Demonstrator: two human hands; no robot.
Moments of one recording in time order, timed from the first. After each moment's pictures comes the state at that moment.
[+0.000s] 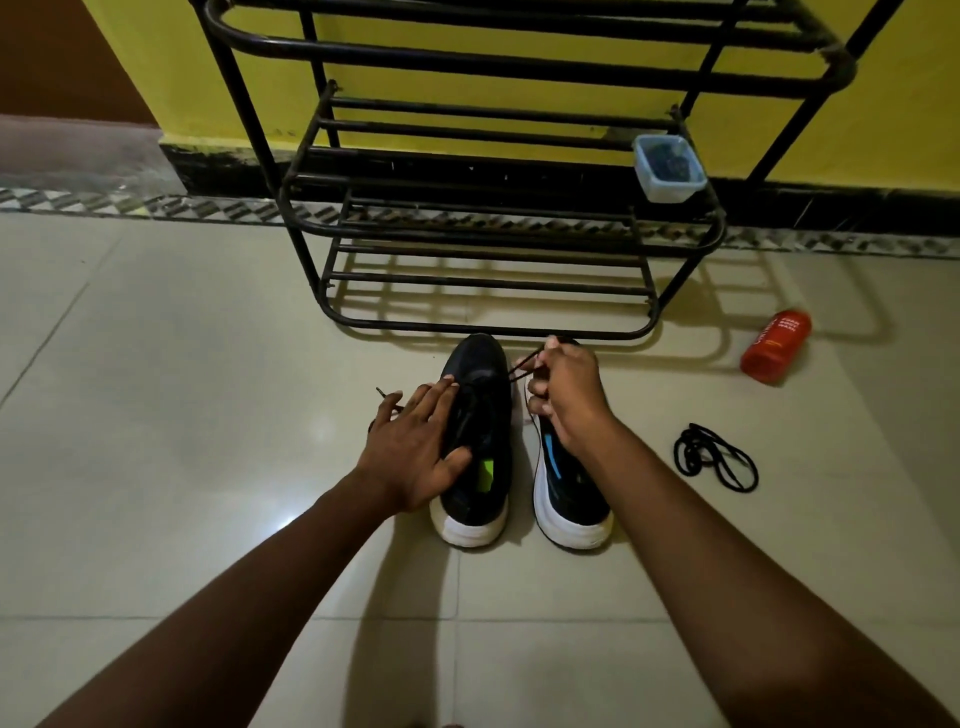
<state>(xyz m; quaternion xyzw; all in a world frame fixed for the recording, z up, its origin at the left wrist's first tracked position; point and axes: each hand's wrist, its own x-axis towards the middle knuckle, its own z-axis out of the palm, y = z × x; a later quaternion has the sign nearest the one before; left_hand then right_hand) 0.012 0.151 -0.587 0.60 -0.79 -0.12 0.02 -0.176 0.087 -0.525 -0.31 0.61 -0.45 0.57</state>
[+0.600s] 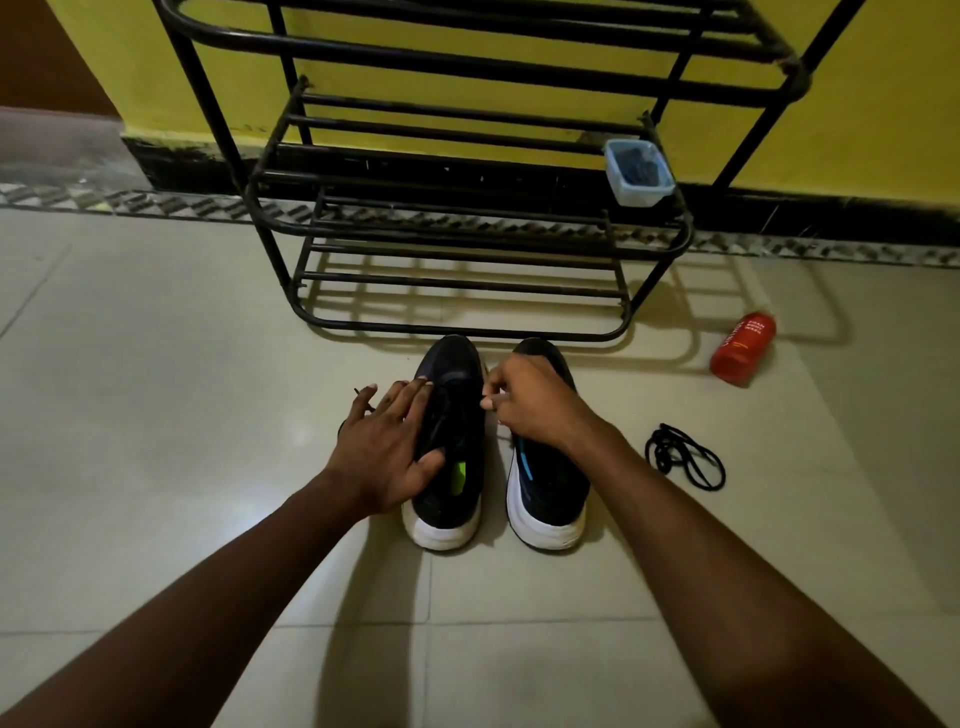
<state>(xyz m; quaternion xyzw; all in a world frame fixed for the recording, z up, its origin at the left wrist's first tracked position) 0.011 0.149 -0.584 0.59 -0.81 -0.06 0.02 -0.198 0.087 -0.518 -0.78 0.57 -0.06 0.26</state>
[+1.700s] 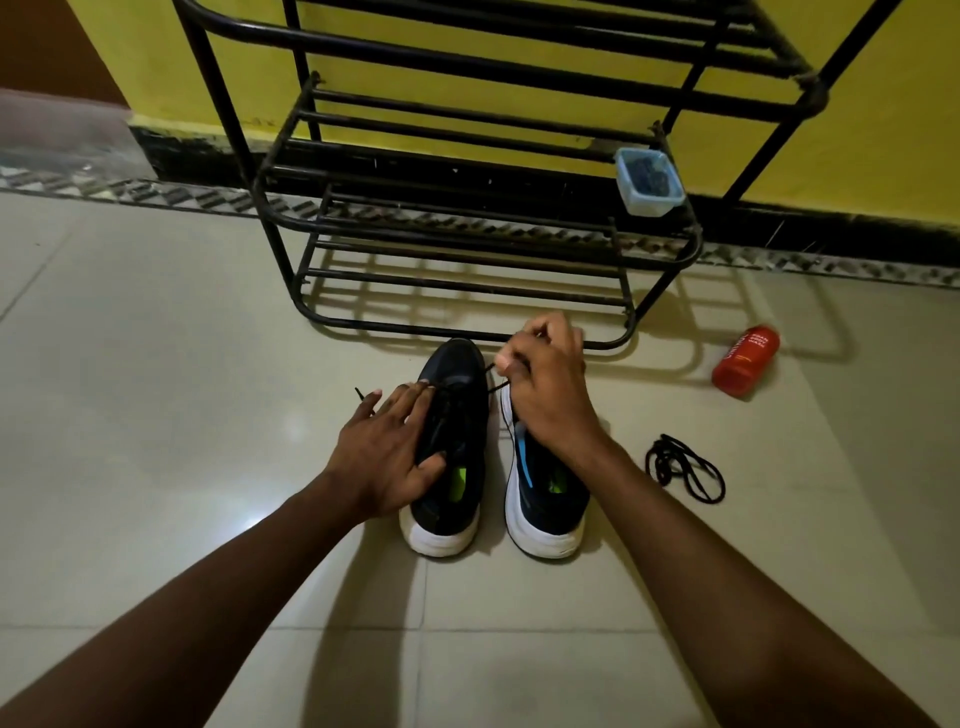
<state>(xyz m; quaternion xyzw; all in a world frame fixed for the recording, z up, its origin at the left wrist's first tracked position) 0.010 0.149 -0.586 0.59 -0.80 -0.07 0.03 -0.198 0.091 -0.513 -0.74 0.58 -0.29 0.17</state>
